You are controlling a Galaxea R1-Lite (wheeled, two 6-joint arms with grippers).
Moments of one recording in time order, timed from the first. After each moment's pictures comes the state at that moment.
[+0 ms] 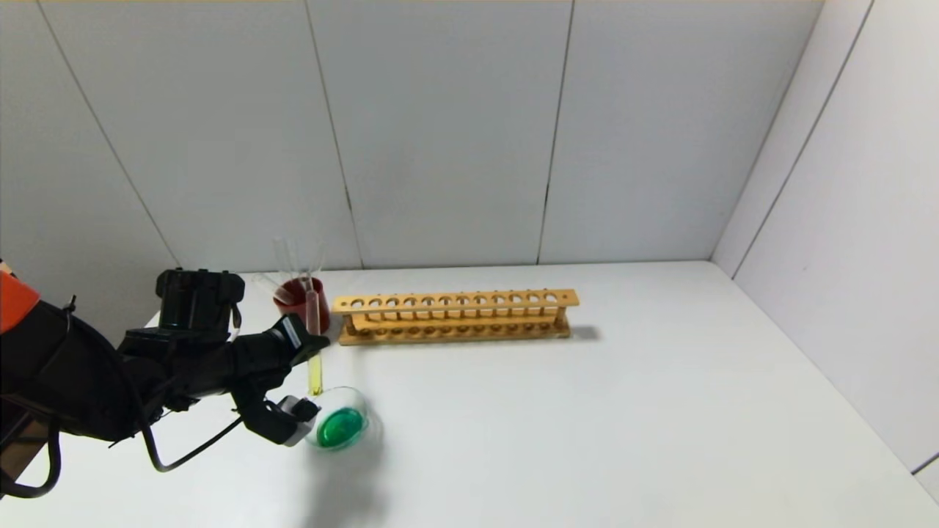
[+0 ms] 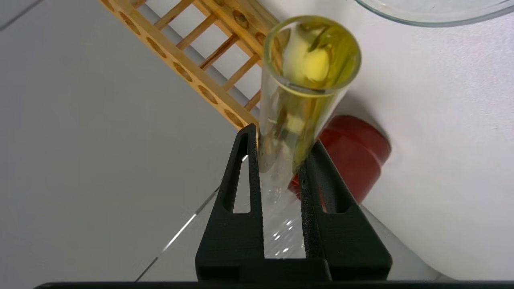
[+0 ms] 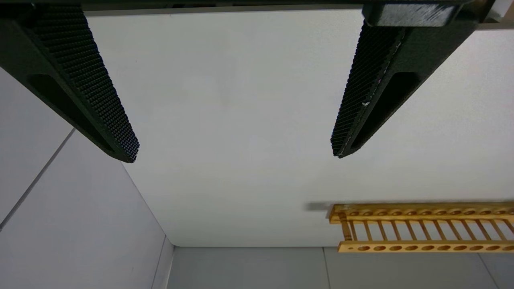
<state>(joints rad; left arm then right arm) -0.13 1.87 -0.65 -0.64 -0.30 2.35 0.00 0.00 0.00 0.00 0.00 0.00</state>
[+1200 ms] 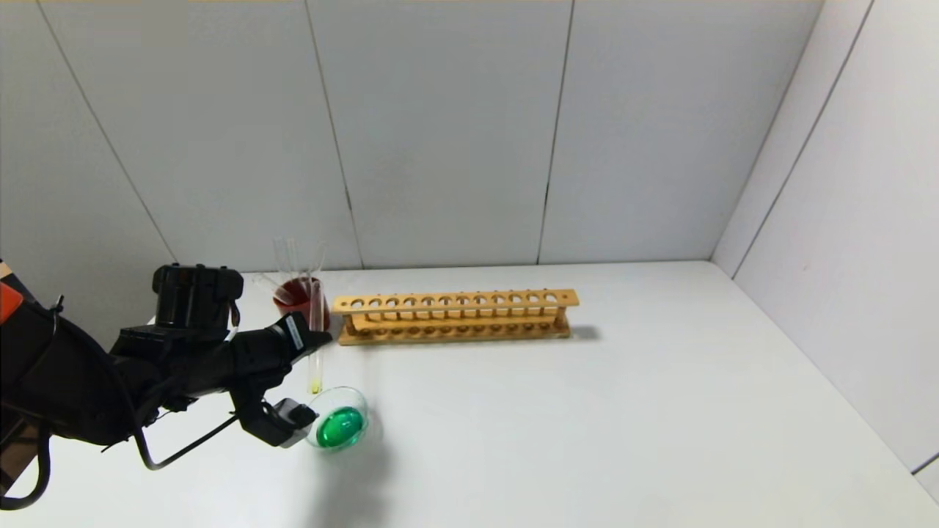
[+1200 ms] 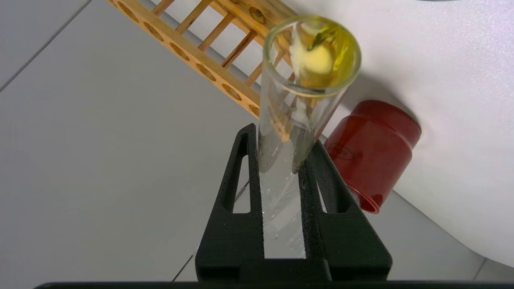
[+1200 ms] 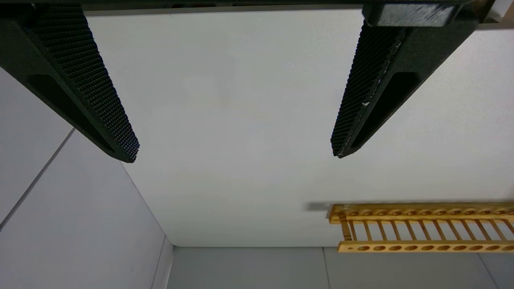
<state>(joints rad) -0.15 1.84 -0.64 -0.64 -0.29 2.45 0.00 0.00 0.00 0.00 0.00 0.00</state>
